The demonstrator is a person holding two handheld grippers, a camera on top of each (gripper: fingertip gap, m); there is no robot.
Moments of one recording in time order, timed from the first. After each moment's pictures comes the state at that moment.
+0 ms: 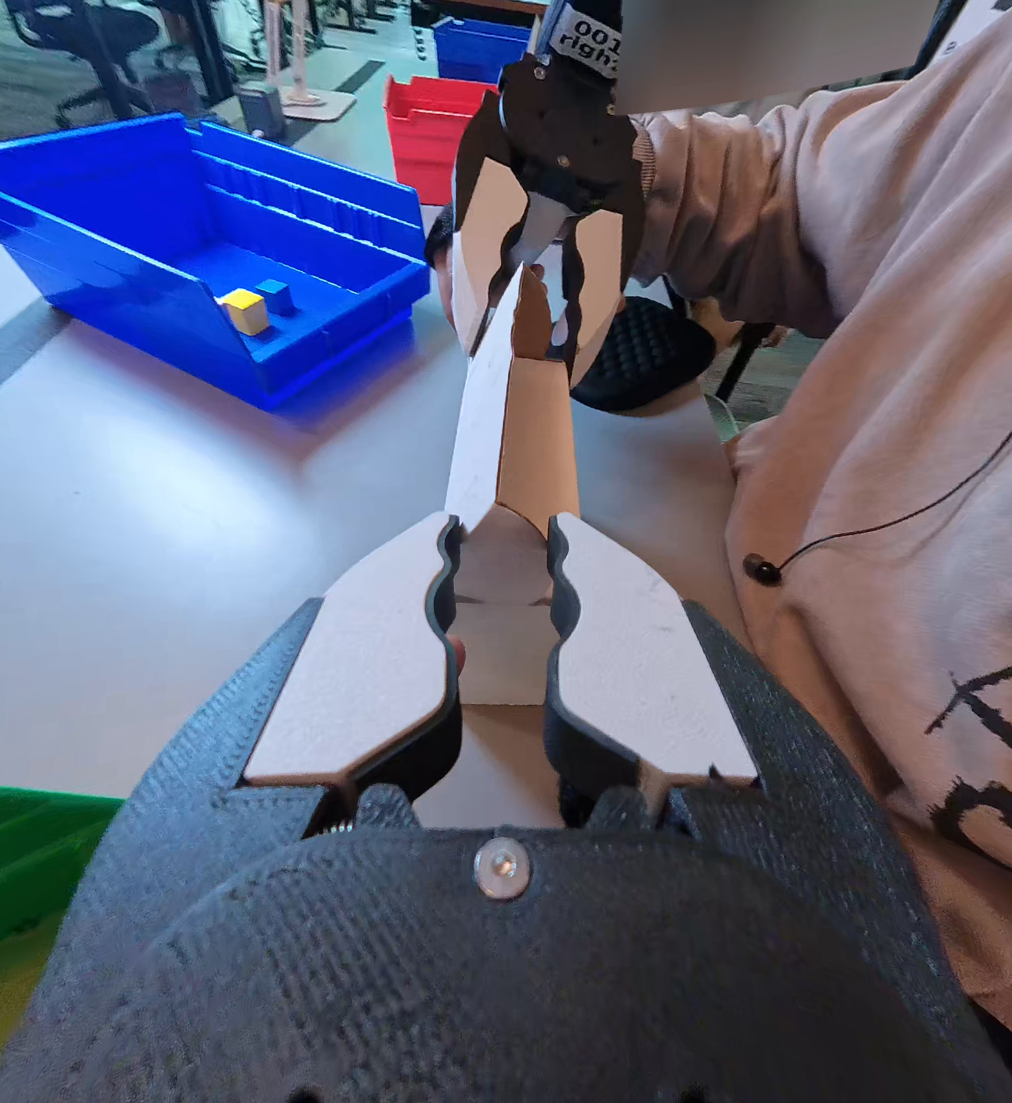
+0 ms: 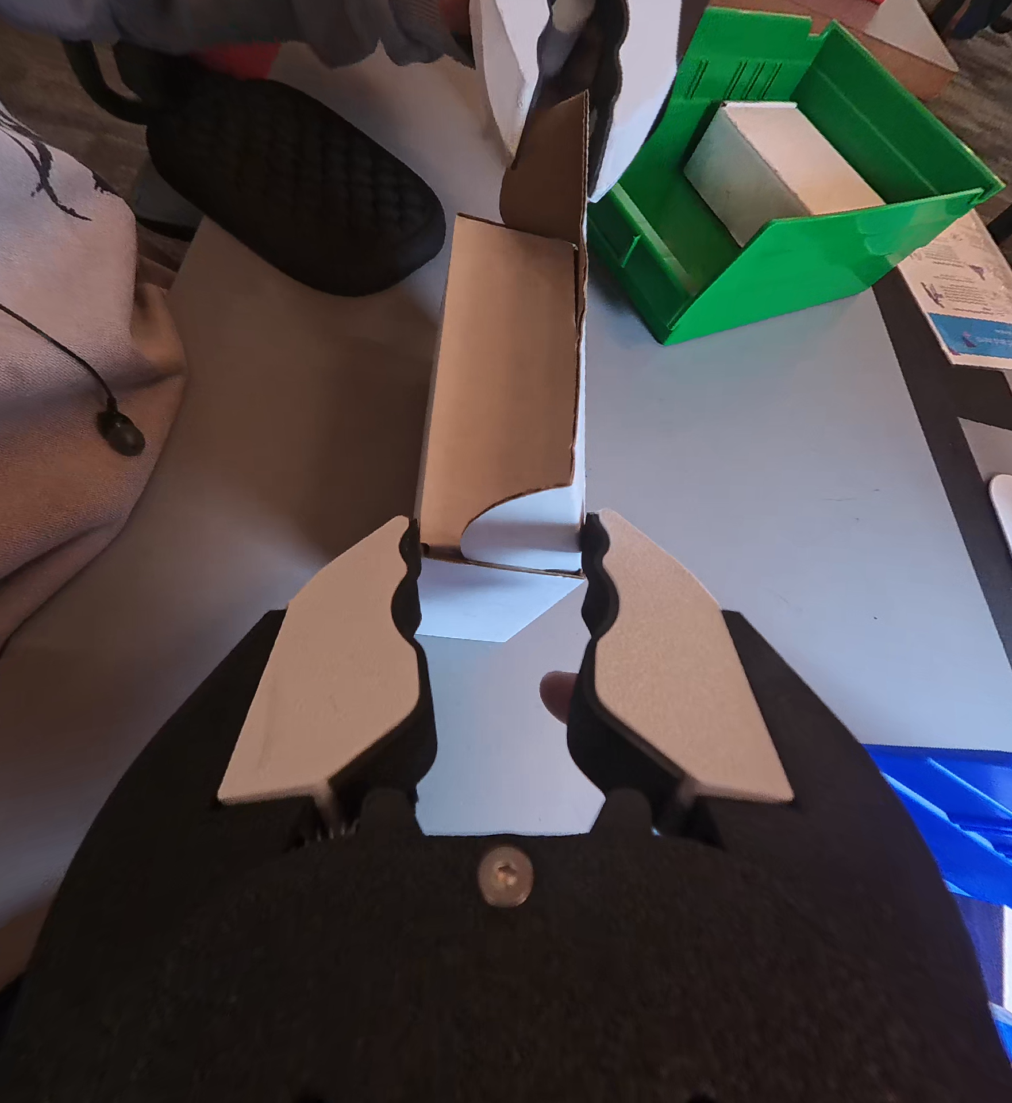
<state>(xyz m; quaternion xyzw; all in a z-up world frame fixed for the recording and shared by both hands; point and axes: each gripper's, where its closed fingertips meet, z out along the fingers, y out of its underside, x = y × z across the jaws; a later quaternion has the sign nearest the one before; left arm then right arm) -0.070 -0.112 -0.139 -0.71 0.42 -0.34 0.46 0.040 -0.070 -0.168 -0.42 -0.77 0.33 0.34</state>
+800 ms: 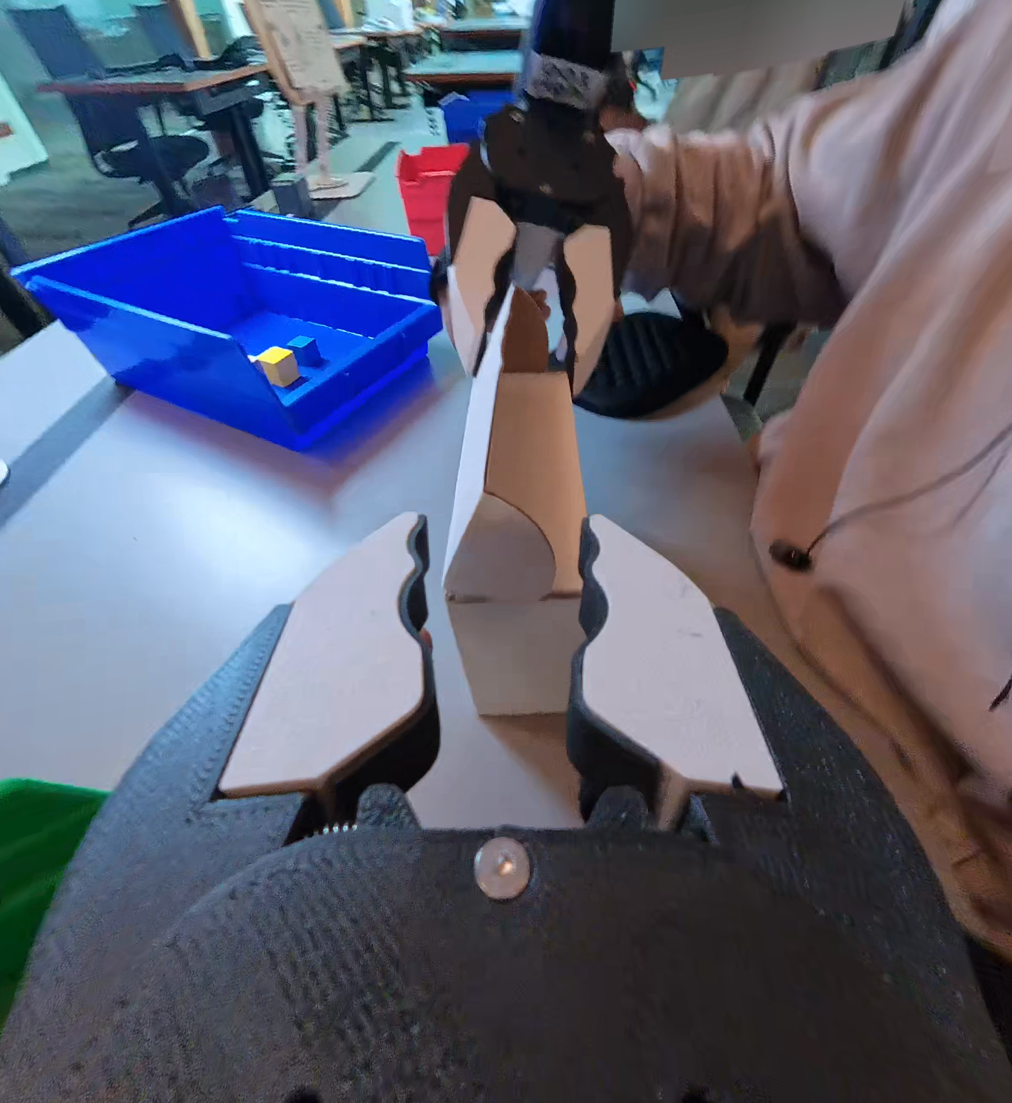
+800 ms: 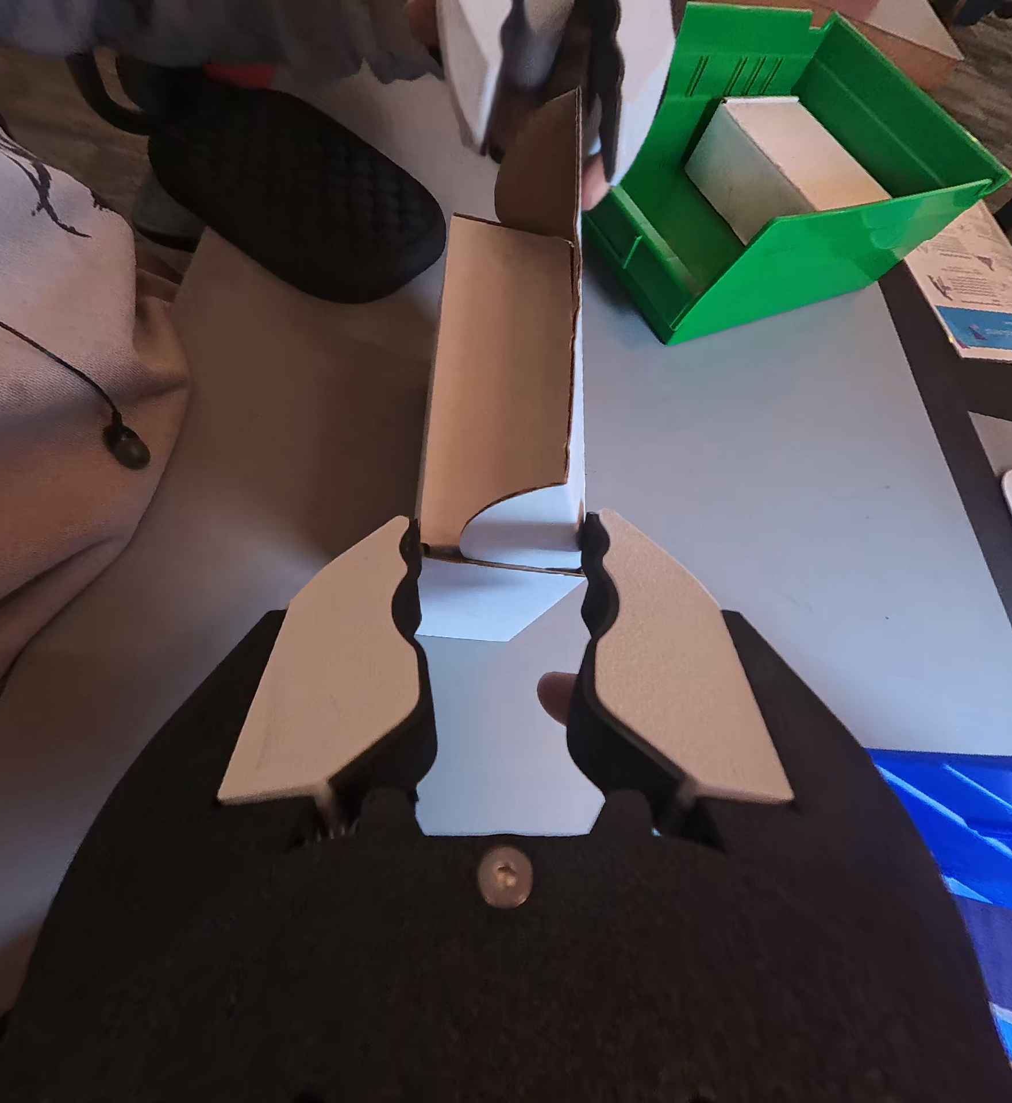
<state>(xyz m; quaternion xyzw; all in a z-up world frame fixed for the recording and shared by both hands) -0.076 -0.116 -0.137 -0.67 0.44 -0.32 0.51 0.037 -0.072 -0.168 -0.43 -0.77 0.34 0.33</state>
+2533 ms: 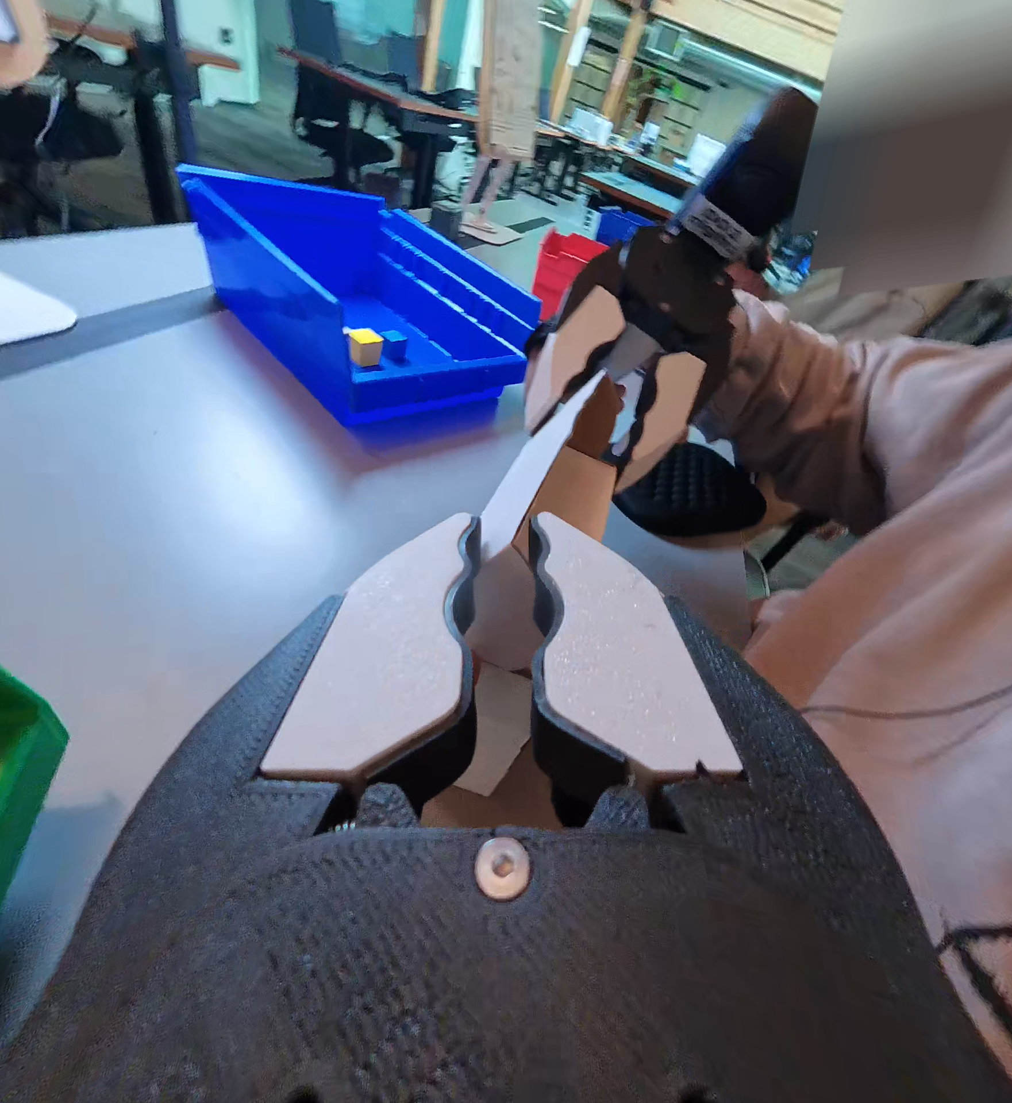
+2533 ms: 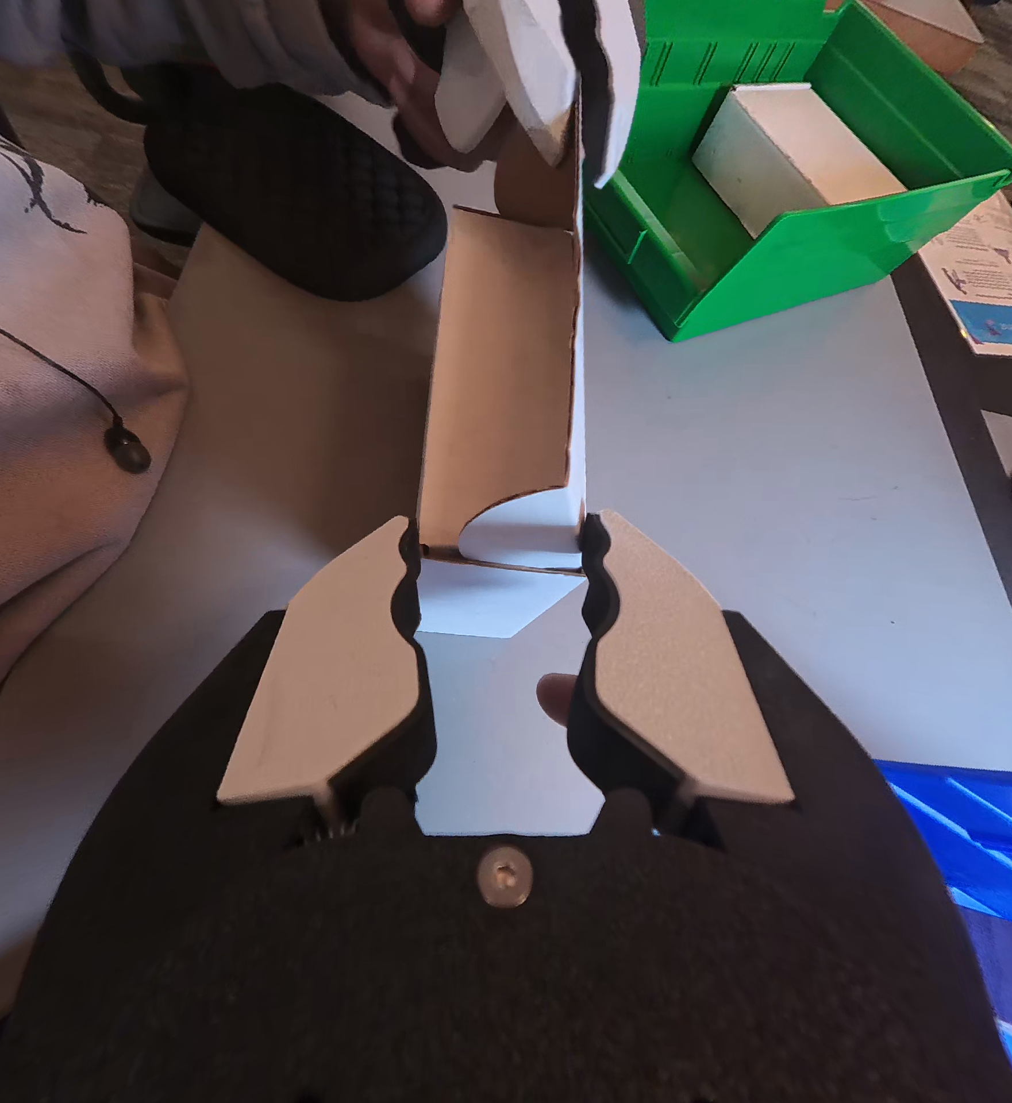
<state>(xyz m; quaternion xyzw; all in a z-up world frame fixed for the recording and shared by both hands) -0.069 -0.104 -0.129 -0.74 0.23 -0.36 0.53 0.034 -0.073 -0.169 -0.43 -0.77 0.33 0.32</state>
